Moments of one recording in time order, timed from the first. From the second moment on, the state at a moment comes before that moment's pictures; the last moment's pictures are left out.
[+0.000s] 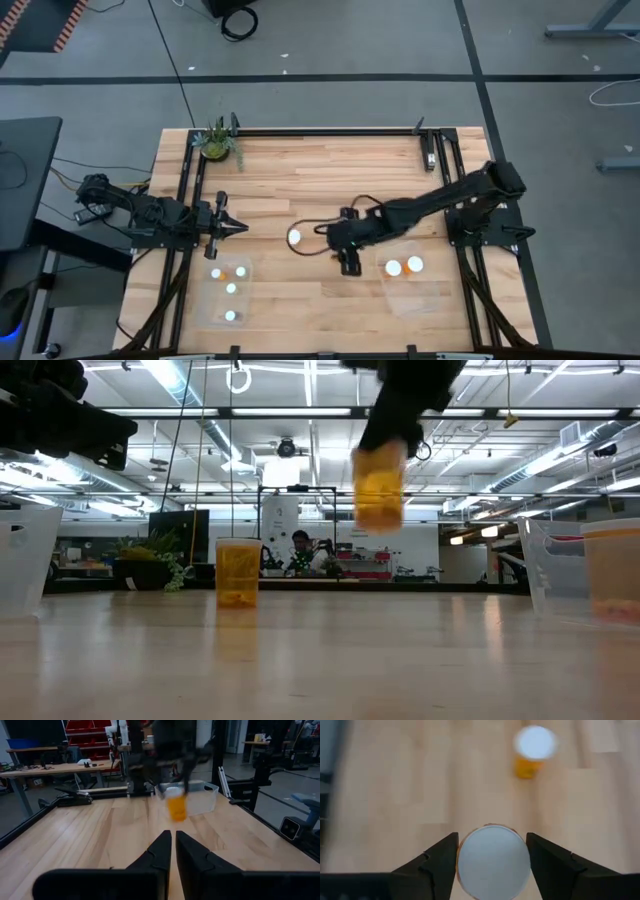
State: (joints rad) left arm -0.36 0.11 0.05 0.03 -0.29 0.04; right arm 0.26 1.72 1.31 -0.56 0.09 0.28
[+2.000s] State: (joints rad) left arm -0.36 0.11 0.05 0.03 -0.29 0.04; right arm 0.79 1.62 1.16 -1.01 0.29 1.31
